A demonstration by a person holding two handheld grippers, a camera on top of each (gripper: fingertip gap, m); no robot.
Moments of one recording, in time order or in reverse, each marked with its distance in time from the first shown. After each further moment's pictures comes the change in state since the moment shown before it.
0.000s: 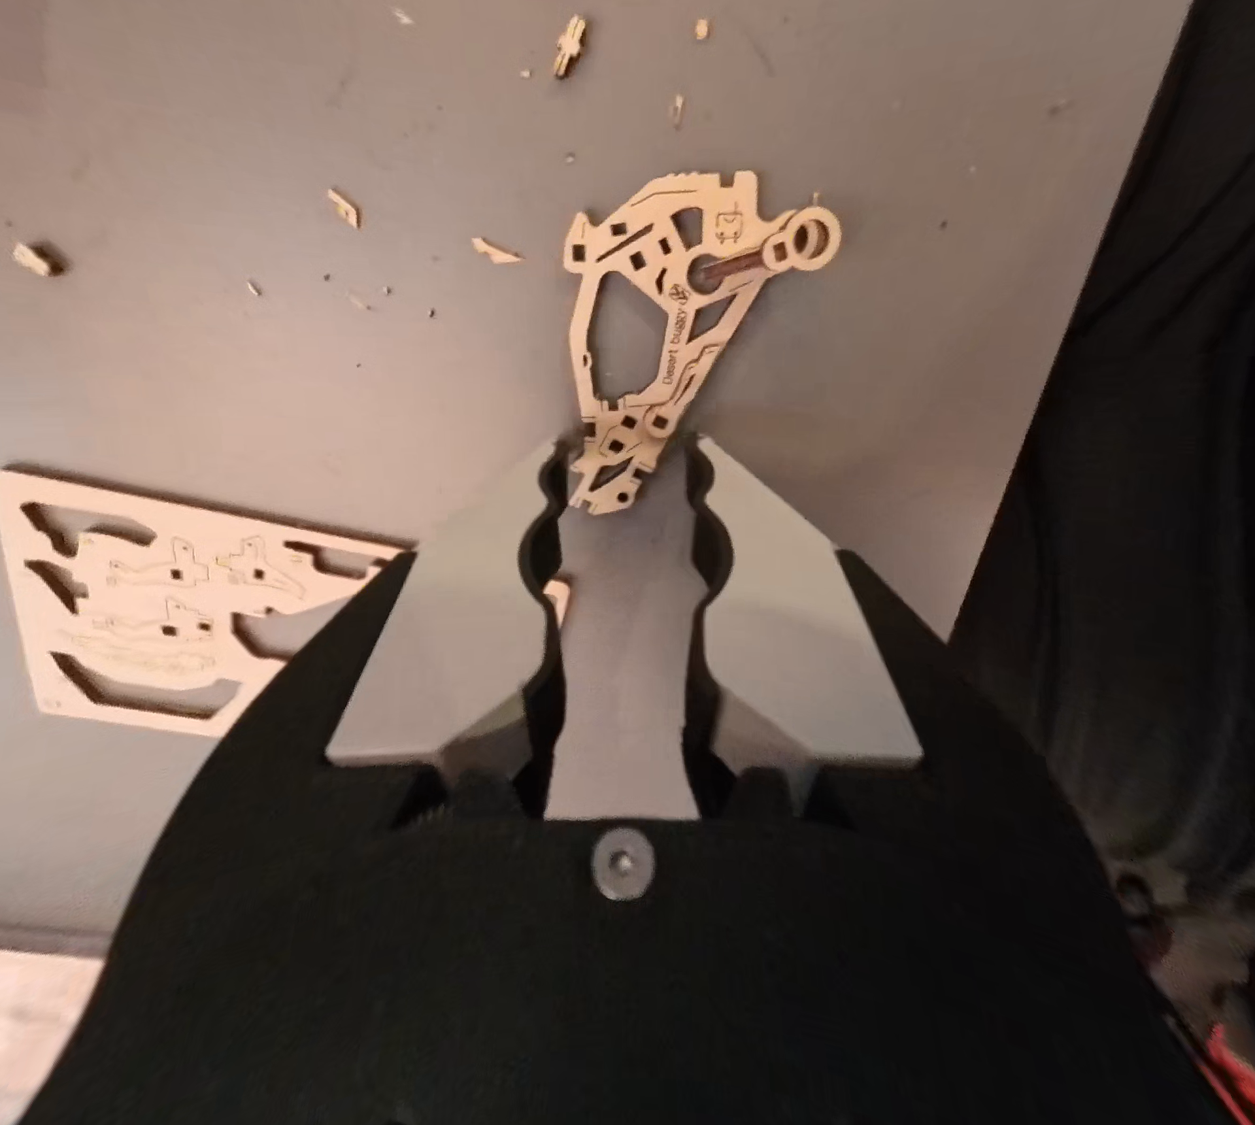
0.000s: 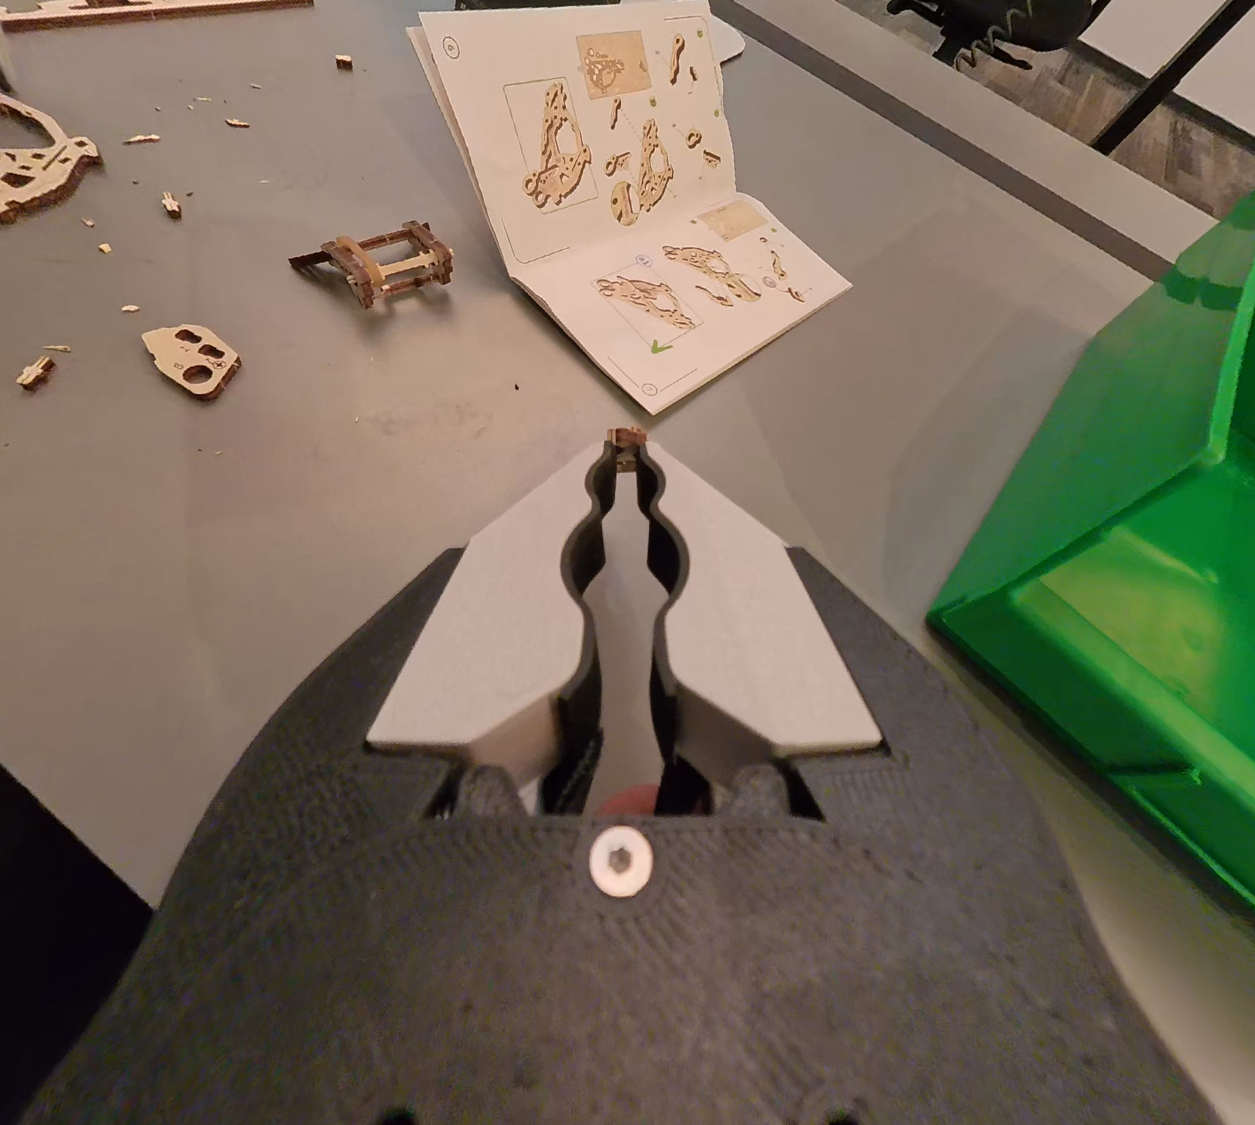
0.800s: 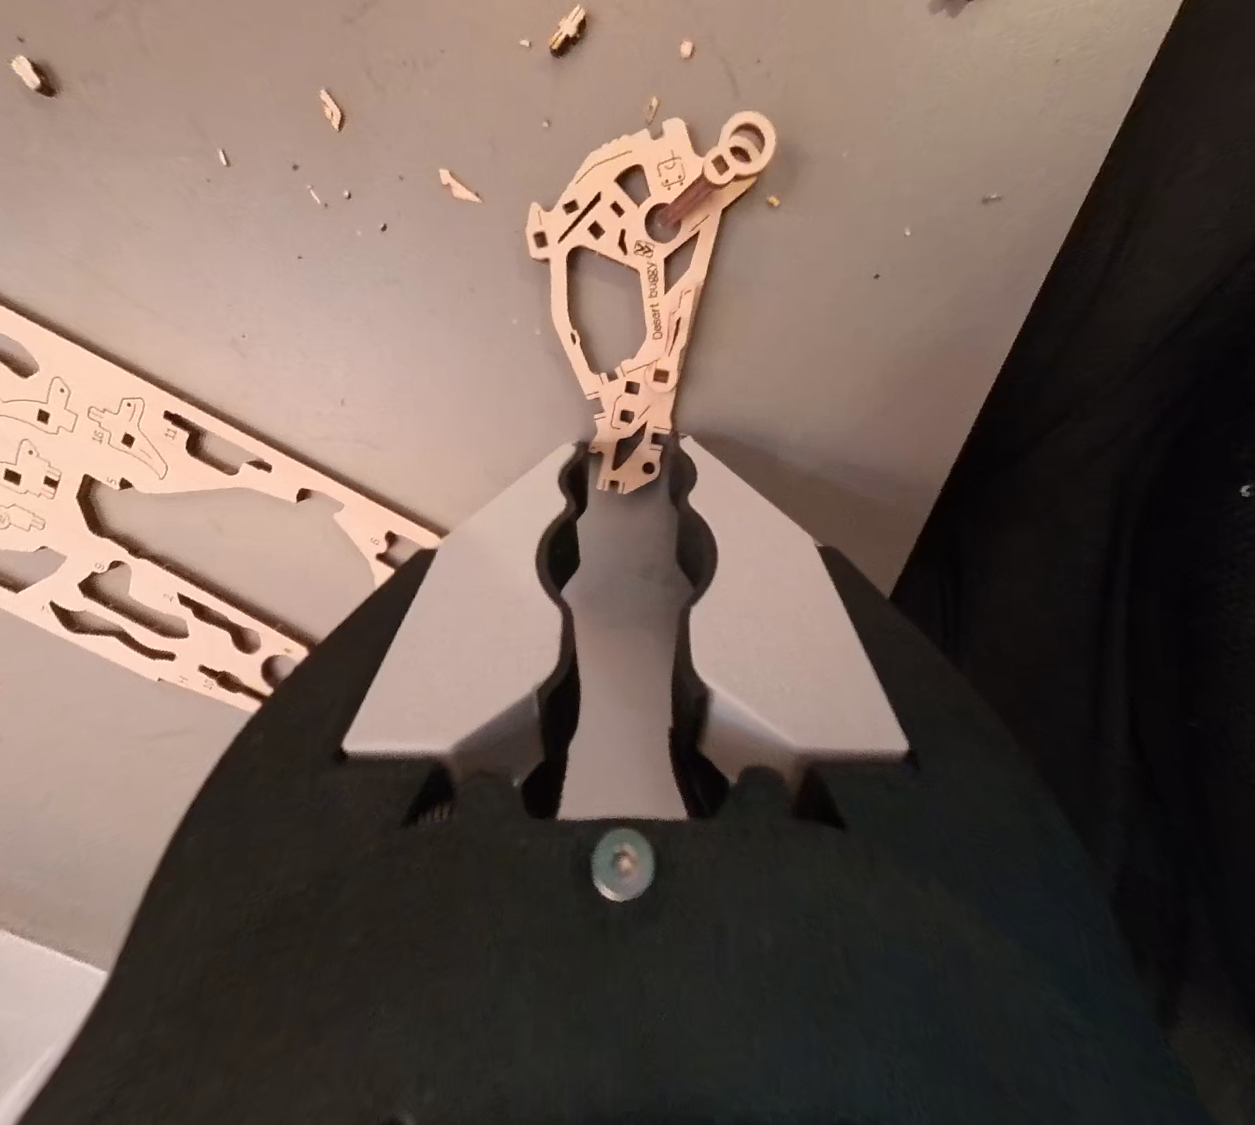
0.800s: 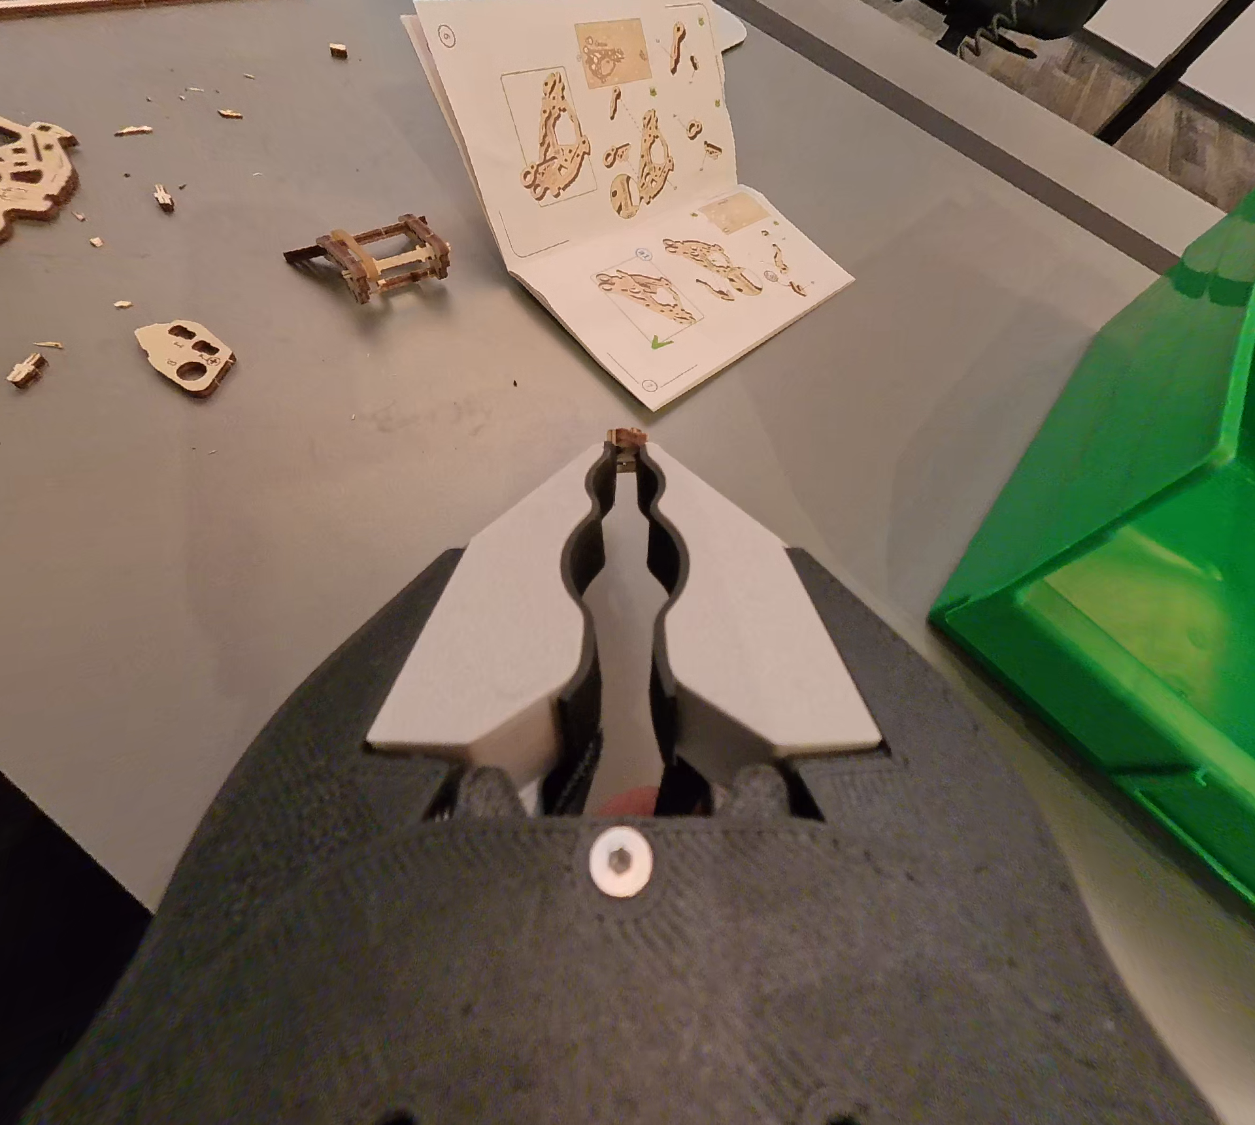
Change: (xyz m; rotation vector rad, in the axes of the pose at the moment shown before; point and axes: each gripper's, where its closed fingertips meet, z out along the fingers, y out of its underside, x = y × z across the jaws) left arm 0.026 0.003 0.001 0.181 -0.130 -0.231; right arm 0.000 0.002 0.002 -0.013 0.000 0.001
